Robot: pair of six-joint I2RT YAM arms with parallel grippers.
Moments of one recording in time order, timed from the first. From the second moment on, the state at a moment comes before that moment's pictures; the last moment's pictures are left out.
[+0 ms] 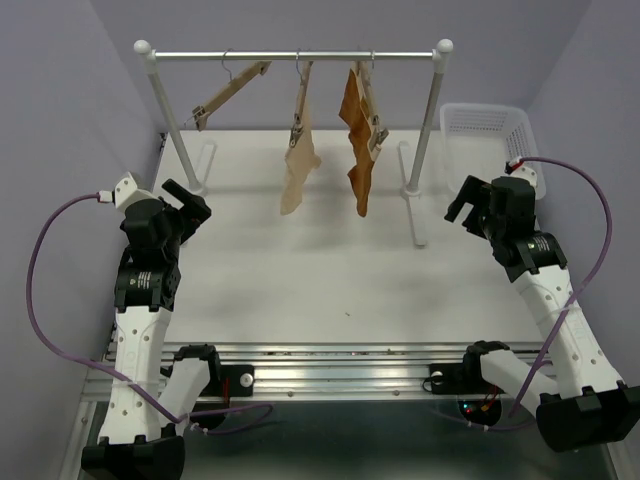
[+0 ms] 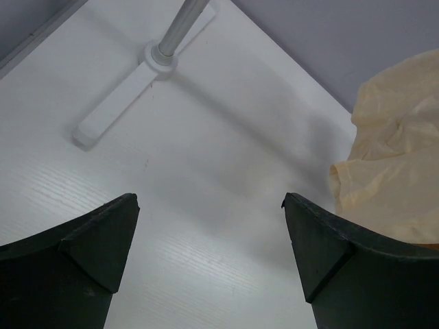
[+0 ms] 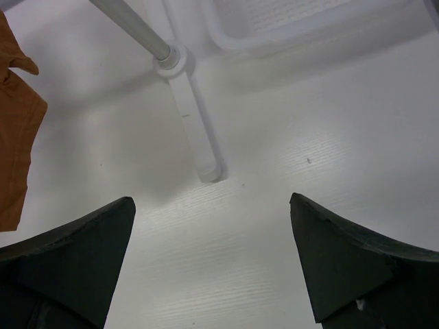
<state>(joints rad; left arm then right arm) 0.02 0.77 0.94 -0.51 -0.19 -0.63 0.14 0.97 1.03 -0.62 0.27 0.47</state>
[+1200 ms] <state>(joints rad) 0.02 0.78 0.94 -0.51 -0.19 -0.61 0.25 1.46 1.83 -0.47 -0.17 0.29</state>
